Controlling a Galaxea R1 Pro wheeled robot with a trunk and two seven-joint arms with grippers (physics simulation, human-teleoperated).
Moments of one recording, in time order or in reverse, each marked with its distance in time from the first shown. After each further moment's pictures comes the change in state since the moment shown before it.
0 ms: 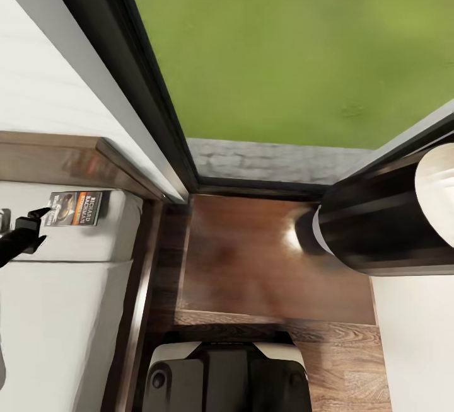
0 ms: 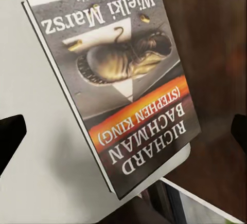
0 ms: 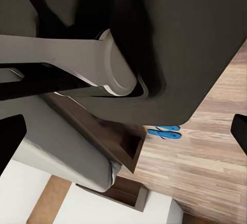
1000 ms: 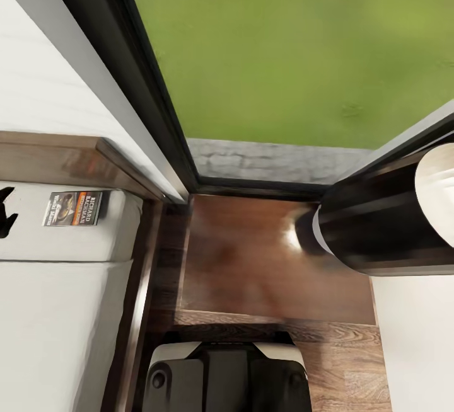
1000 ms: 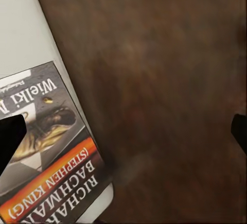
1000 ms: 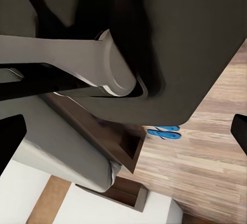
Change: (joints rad) left arm 0.000 0.029 0.104 -0.094 -0.004 -0.002 -0.218; right arm 0.000 -0.001 0.000 0.000 0.000 -0.001 0.000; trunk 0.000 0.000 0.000
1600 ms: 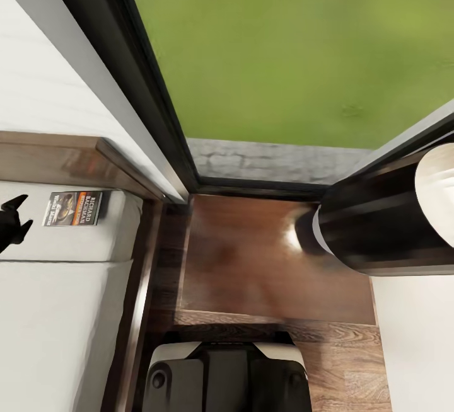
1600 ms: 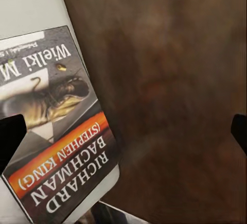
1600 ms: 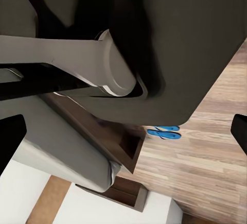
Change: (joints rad) left arm 0.002 -0.005 -0.007 0.112 -0.006 -0.010 -0.079; right arm 0.000 0.000 0.000 0.000 0.000 0.000 0.000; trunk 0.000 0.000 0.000
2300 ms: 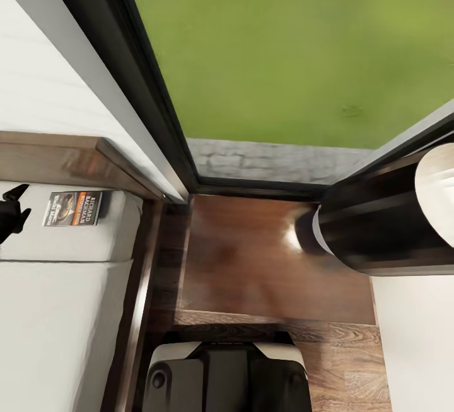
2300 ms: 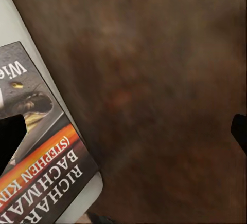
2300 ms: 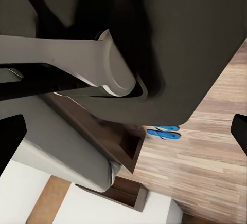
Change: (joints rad) left arm 0.000 0.000 -0.079 -0.064 -0.001 -0.060 -0.033; right arm 0.000 0.000 0.000 0.000 0.000 0.000 0.000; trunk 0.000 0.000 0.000
